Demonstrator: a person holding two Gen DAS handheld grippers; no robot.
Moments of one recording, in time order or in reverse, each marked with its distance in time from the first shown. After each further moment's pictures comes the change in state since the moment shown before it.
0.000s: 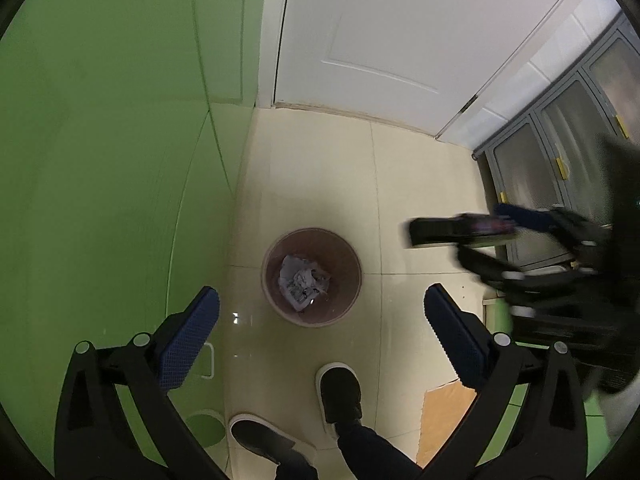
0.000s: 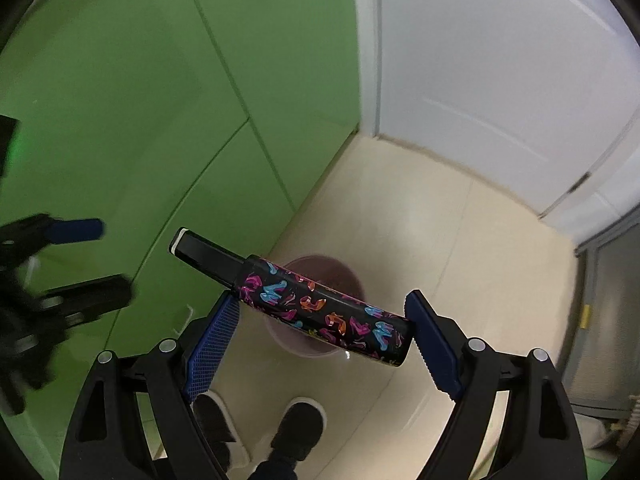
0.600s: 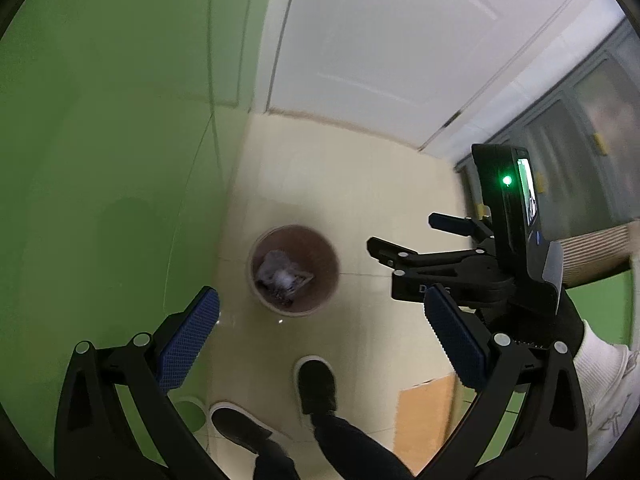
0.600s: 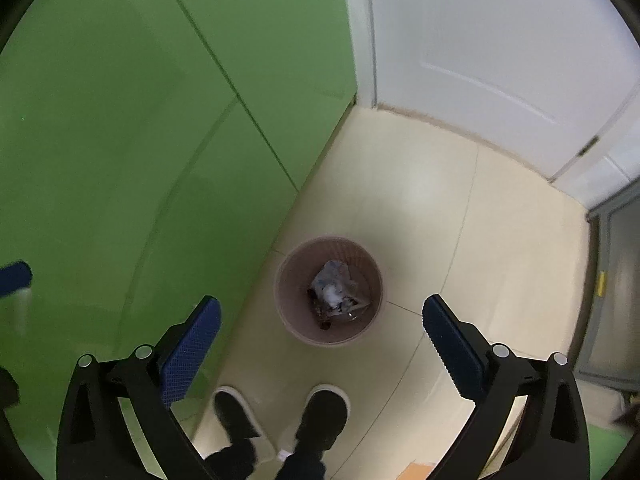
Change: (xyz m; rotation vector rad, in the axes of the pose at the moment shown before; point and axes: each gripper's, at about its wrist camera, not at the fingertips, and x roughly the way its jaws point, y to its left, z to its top) left arm -0.067 -0.019 -0.003 -0.040 -0.038 -0.068; right arm -0.007 0.008 0.011 0.108 0.068 0.005
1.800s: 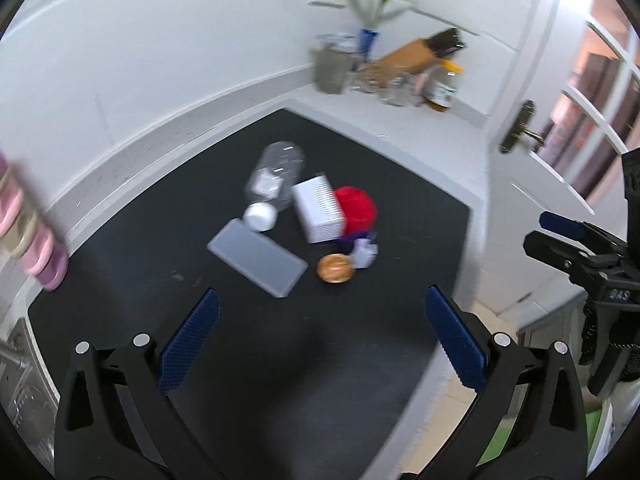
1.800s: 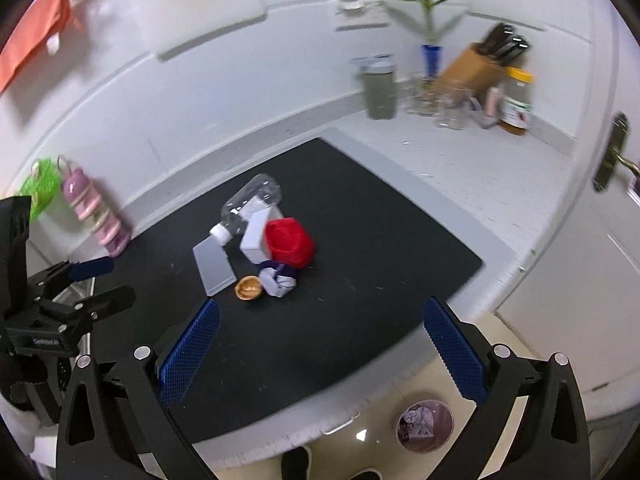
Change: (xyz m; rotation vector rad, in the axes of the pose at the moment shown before) left arm -0.443 0.183 -0.068 -0.410 -0.429 0.374; right arm -0.345 0.358 0.106 -0.546 -0.303 0.298
